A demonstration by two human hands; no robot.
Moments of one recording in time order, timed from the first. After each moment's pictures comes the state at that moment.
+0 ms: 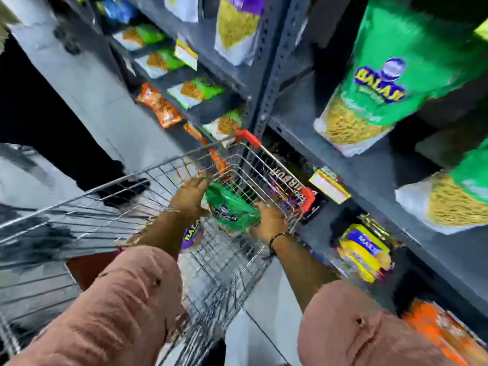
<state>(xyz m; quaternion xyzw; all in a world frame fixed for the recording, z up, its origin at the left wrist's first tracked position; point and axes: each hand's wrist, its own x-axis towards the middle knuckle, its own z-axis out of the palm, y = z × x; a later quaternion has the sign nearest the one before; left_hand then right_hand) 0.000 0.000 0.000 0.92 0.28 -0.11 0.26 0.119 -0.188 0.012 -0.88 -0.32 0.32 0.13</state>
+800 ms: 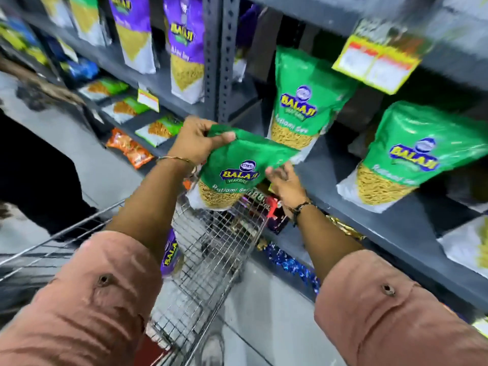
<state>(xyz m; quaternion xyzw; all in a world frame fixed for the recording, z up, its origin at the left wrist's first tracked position) 0.085 -0.052 0.217 0.74 0.14 0.20 0.63 0.187 -0.236 0.140 -0.74 -0.14 0.24 0.62</state>
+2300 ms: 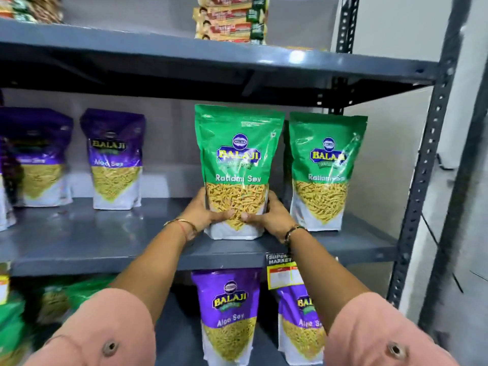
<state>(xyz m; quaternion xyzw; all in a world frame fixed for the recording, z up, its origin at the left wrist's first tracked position) 0.340 -0.570 0.449 0.71 -0.23 0.09 0.66 0.333 -0.766 0.439 -0.77 -0.14 -0.14 0.61</state>
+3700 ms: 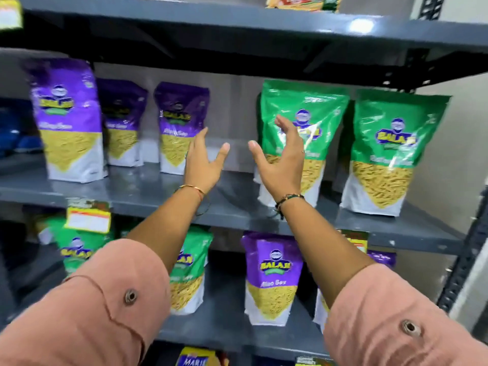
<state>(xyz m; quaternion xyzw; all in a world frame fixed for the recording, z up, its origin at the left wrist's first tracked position) 0.290 -0.475 0.473 0.75 -0.09 0.44 0.48 0.264 -0.633 0.487 -0.69 -0.22 -0.51 0.47</state>
